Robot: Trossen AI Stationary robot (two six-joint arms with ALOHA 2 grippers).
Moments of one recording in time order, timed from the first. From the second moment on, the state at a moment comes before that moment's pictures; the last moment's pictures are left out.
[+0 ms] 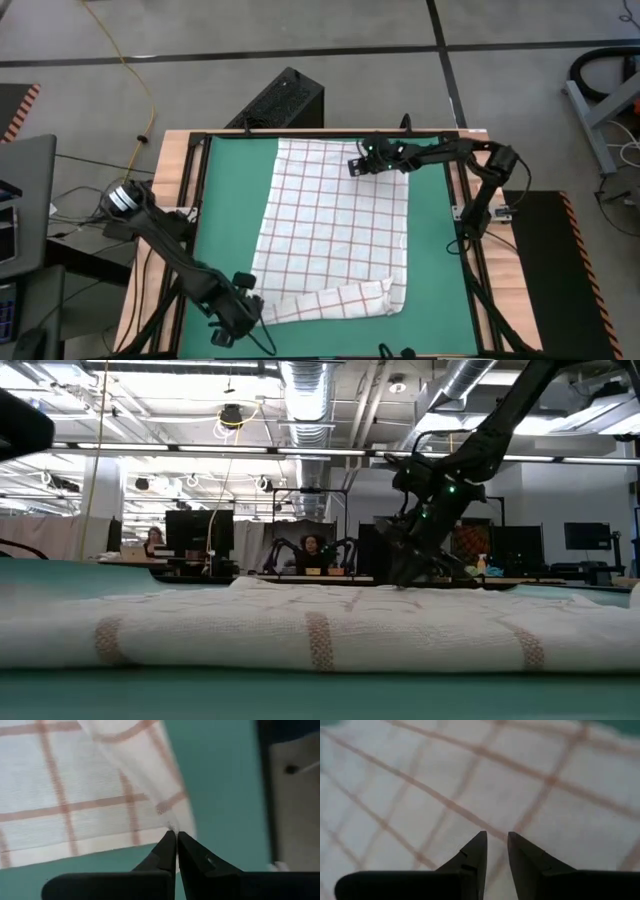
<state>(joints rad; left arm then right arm) -0.78 1.65 1.08 -0.65 0.05 -0.58 -0.61 1.71 0.84 0.03 -0.02 0.63</state>
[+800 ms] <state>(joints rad) -0.83 1.65 1.08 -0.73 -0.19 -0.65 0.47 0.97 0.88 -0.99 0.30 1.50</state>
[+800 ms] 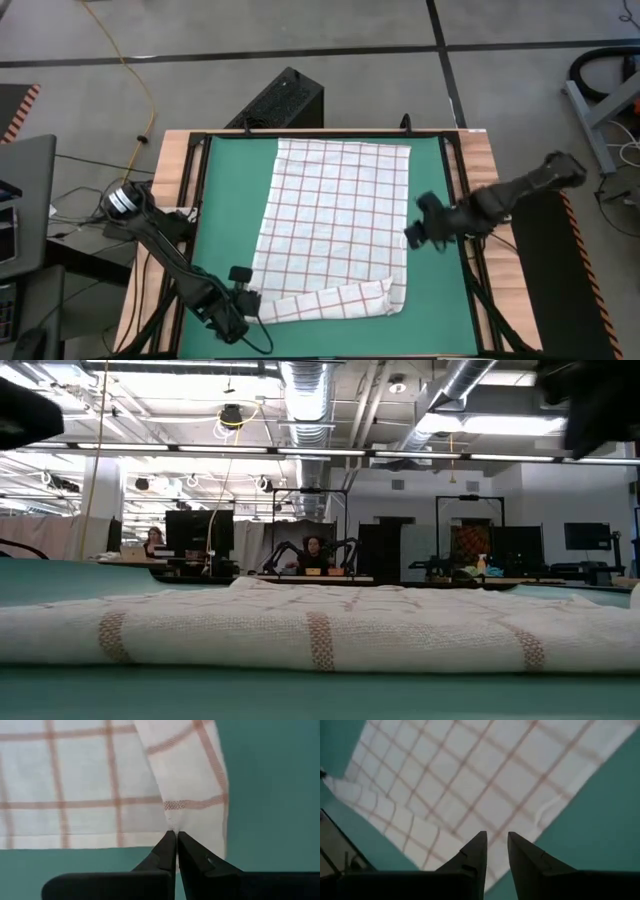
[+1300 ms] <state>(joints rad) -0.84 1.63 1.08 -0.76 -0.22 -0.66 0.70 1.35 0.88 -0.70 0.27 1.79</state>
